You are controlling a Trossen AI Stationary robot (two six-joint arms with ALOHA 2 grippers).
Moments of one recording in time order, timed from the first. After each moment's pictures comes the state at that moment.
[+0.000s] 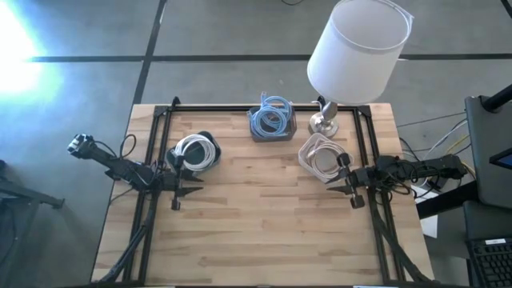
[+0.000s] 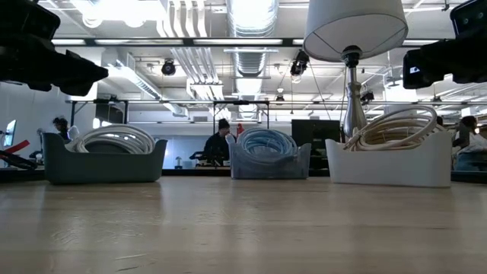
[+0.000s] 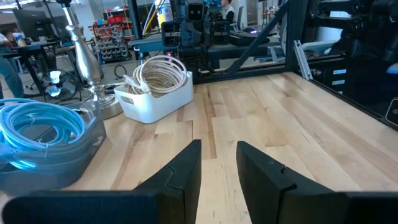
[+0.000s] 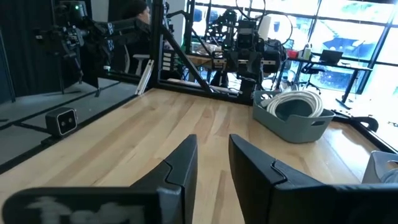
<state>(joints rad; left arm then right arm) -0.46 0.22 0.01 0.05 -0.44 0.07 0.14 0.05 0.01 0.03 -0.10 -0.08</state>
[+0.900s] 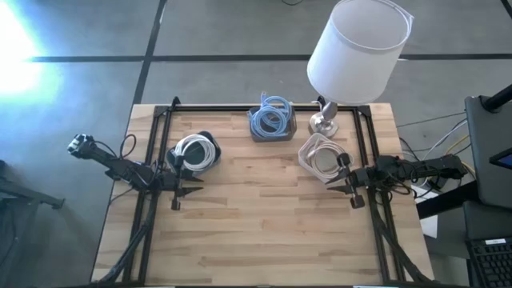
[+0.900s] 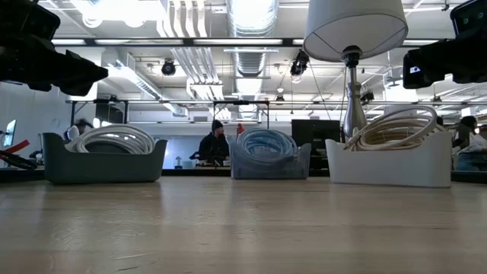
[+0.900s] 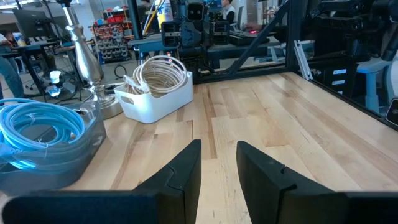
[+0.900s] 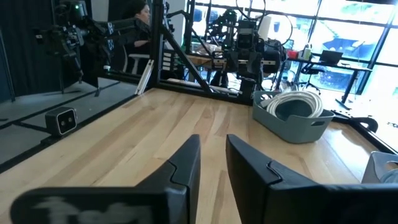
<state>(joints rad) -0.46 0.22 0.01 0.05 -0.44 0.07 0.14 0.05 0.01 0.03 -0.10 -0.09</state>
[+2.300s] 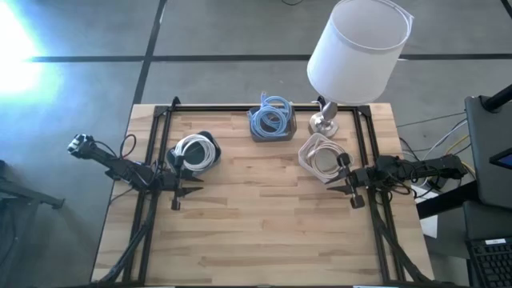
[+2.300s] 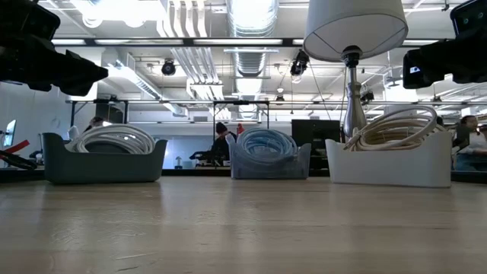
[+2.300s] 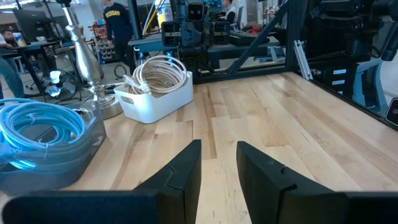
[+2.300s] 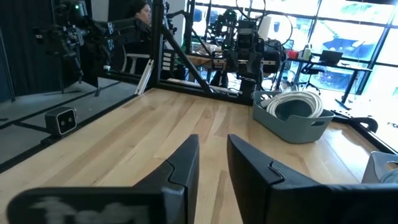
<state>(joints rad) -0.46 0.22 0.01 0.05 -0.44 0.07 0.14 0.05 0.01 0.03 -0.10 -0.09</state>
